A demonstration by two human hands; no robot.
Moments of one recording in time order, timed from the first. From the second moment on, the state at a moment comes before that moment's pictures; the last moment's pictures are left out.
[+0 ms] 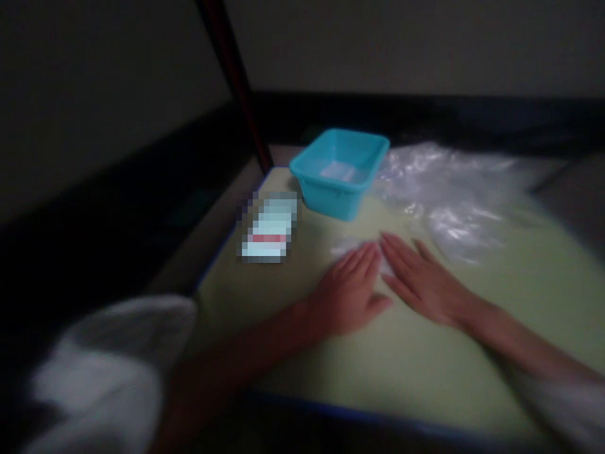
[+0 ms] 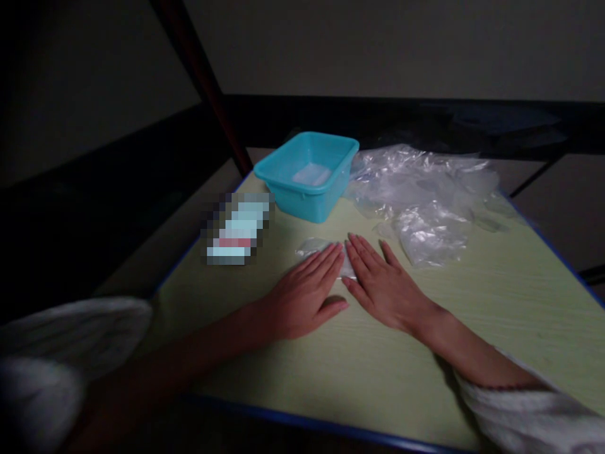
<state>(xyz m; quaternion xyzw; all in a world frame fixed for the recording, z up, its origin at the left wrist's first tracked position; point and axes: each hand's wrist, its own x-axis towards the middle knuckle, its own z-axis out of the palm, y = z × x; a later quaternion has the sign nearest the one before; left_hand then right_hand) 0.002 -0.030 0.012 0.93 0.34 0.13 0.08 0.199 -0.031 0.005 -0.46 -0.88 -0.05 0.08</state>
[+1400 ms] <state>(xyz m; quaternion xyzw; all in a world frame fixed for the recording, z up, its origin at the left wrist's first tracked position) -0.045 -0.005 0.017 0.87 0.40 0.28 0.05 0.215 -0.052 0.049 -0.24 -0.94 0.11 0.22</state>
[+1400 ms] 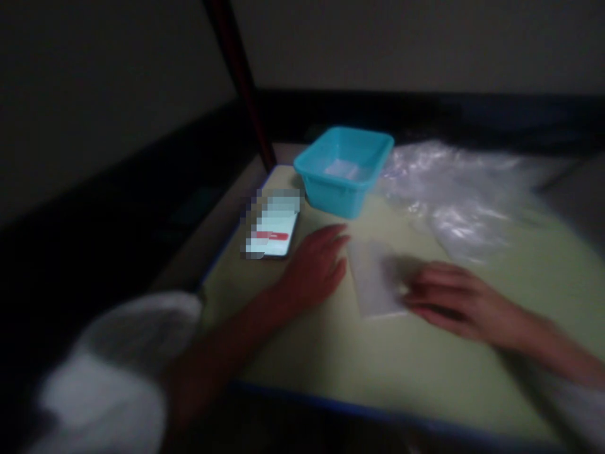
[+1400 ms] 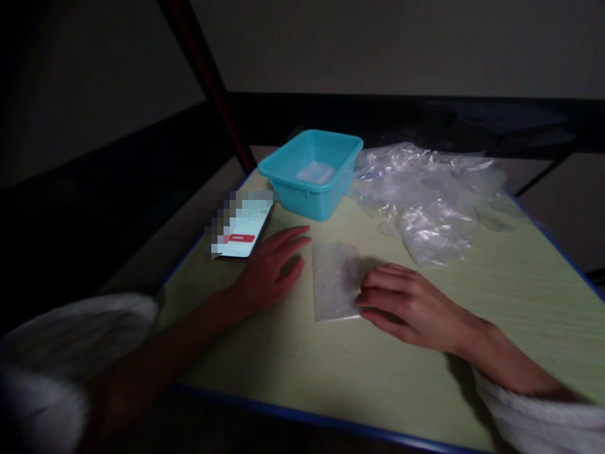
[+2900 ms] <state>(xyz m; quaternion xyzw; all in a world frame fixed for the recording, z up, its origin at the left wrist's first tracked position) -0.026 -0.016 0.021 0.84 0.40 0.27 0.25 0.205 -0.035 0.035 -0.44 -0.79 0.32 0.30</state>
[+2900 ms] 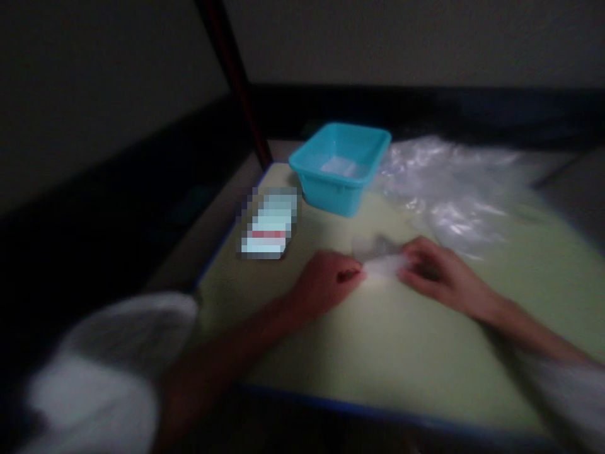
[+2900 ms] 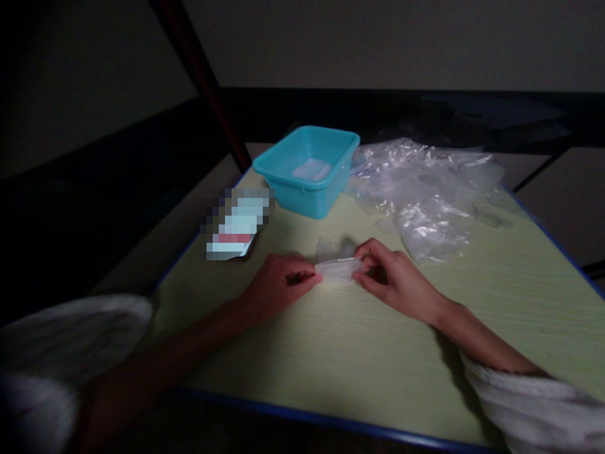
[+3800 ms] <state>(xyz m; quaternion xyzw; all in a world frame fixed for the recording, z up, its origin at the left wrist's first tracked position) -0.012 0.002 0.043 0.59 0.56 0.26 0.52 0.192 -0.037 0.027 -0.35 -0.92 0.02 0.18</state>
